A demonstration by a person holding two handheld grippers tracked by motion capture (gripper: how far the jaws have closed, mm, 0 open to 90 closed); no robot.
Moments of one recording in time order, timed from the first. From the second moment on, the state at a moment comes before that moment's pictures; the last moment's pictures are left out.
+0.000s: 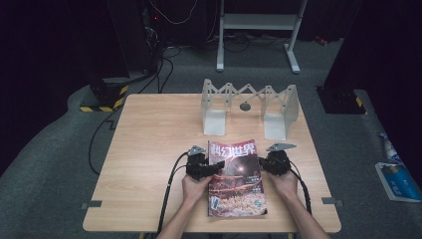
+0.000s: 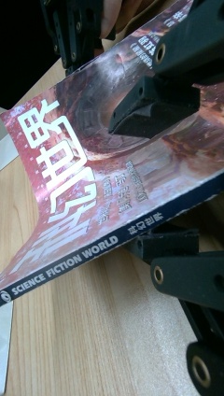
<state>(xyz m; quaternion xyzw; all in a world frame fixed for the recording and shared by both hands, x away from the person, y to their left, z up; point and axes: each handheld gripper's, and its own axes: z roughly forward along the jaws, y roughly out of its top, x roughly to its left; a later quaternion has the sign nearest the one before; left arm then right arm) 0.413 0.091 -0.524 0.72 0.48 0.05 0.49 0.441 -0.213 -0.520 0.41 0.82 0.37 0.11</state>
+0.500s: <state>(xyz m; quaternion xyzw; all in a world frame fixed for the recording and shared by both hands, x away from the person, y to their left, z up) 0.431 0.083 -0.517 0.74 0.48 0.05 0.47 0.443 -0.208 -0.519 0.40 0.83 0.37 0.11</state>
